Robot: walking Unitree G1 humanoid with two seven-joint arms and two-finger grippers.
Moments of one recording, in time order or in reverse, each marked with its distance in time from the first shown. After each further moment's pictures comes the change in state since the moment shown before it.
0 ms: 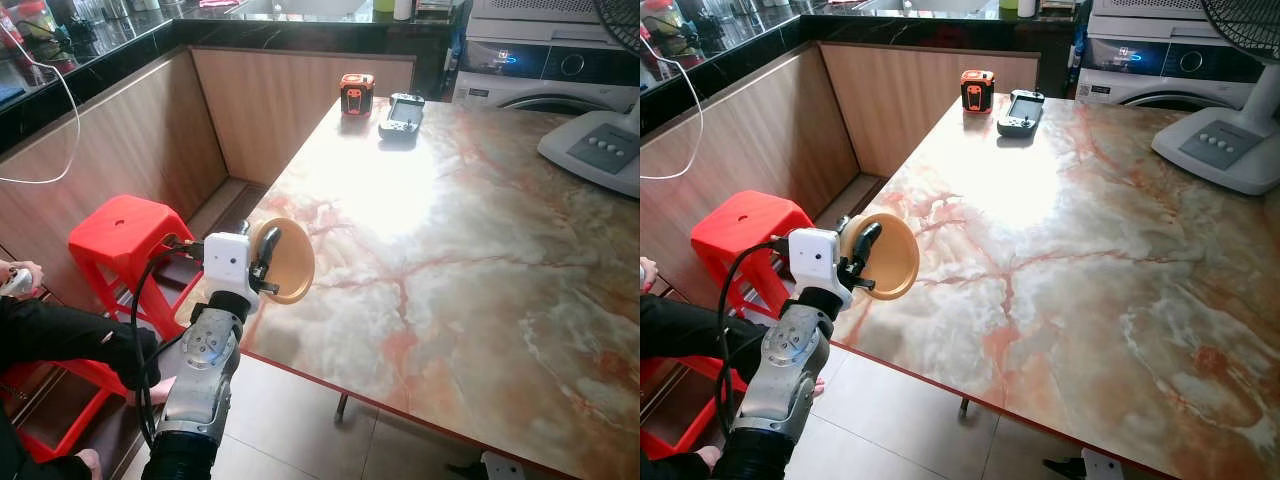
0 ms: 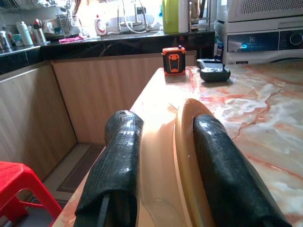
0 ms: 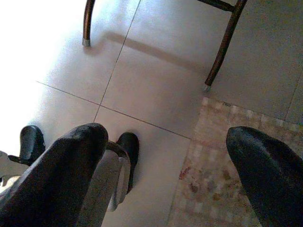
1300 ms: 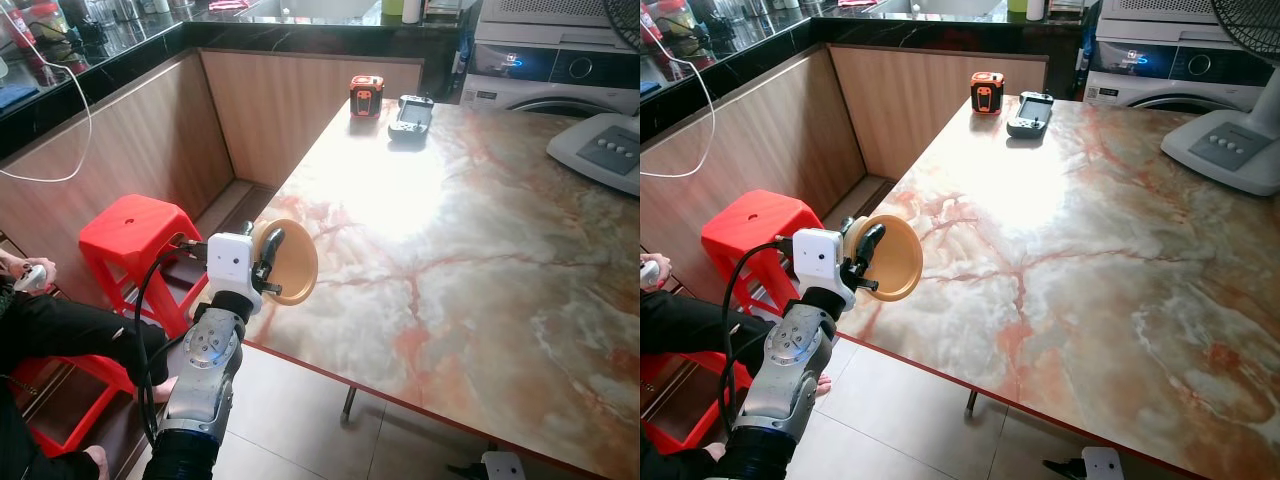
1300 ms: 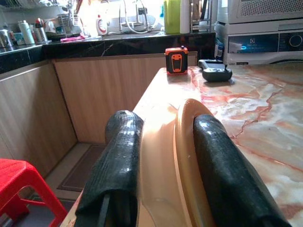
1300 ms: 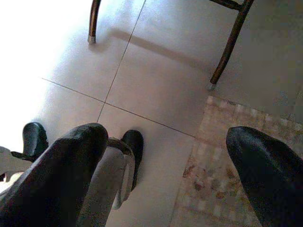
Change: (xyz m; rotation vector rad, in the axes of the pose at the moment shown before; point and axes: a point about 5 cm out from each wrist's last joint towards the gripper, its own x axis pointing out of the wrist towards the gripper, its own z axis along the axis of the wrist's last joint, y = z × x) left arm 0.002 -0.002 0.000 -0.014 0.000 -0.013; right arm 0.000 0.000 -0.001 -0.002 0.010 0.001
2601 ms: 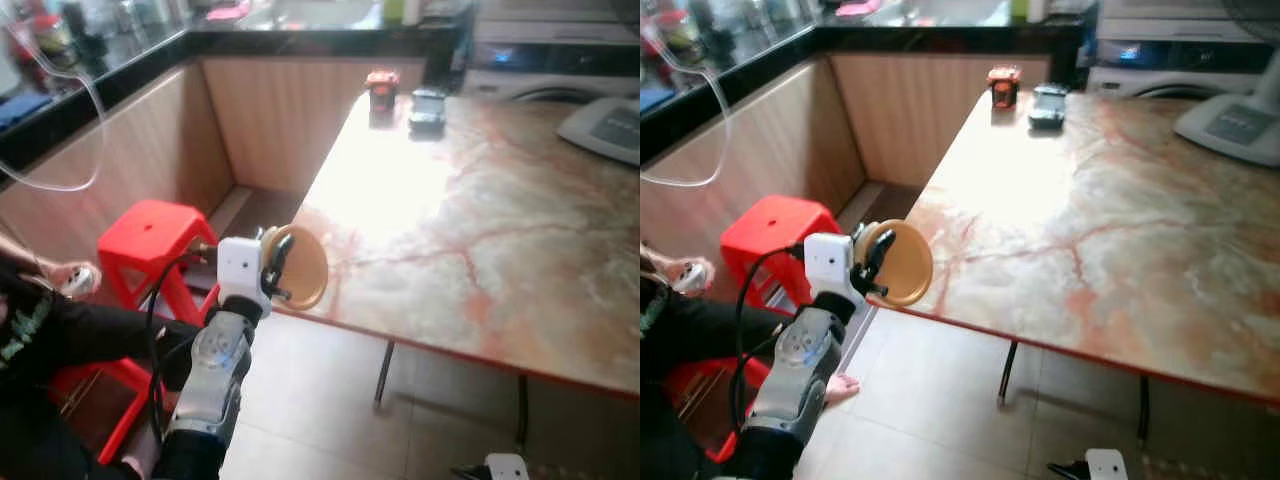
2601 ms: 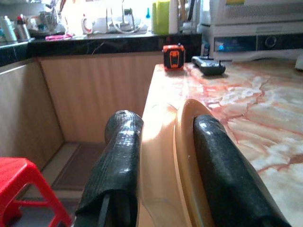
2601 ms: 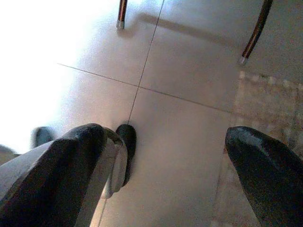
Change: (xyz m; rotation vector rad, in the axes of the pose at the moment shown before) left arm 0.003 -0.012 -0.003 -0.033 0.009 -0.034; right arm -0.002 -0.006 -0.003 -0.008 0.010 -0.006
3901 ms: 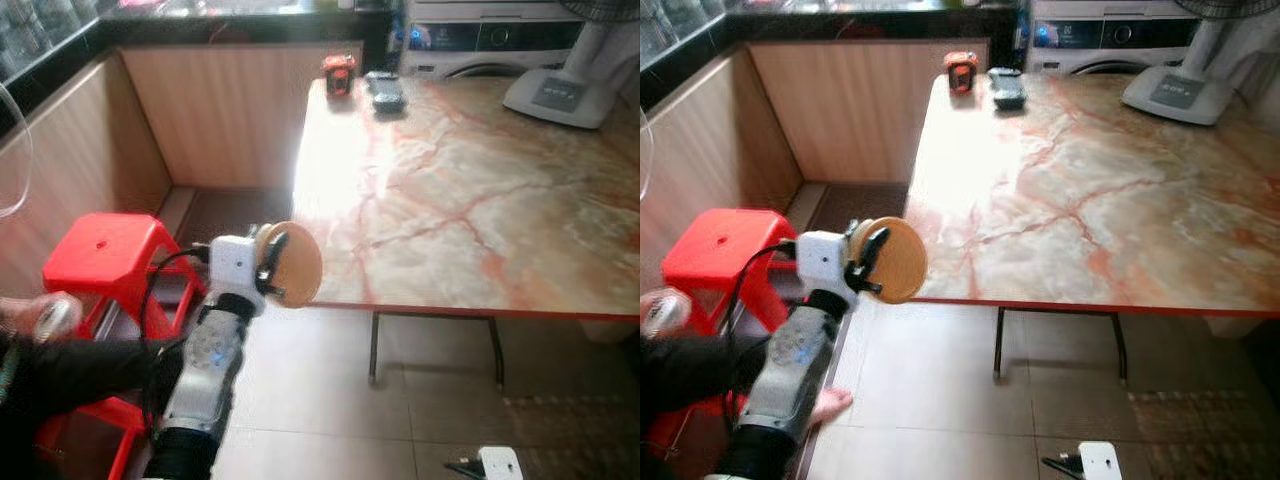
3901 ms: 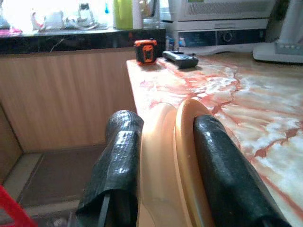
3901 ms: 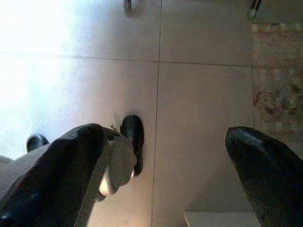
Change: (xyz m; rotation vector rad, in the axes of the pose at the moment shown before) left arm -0.003 0.011 -0.002 0.024 -0.005 0.014; right arm 0.003 0.008 0.010 -0.009 -0.016 0.033
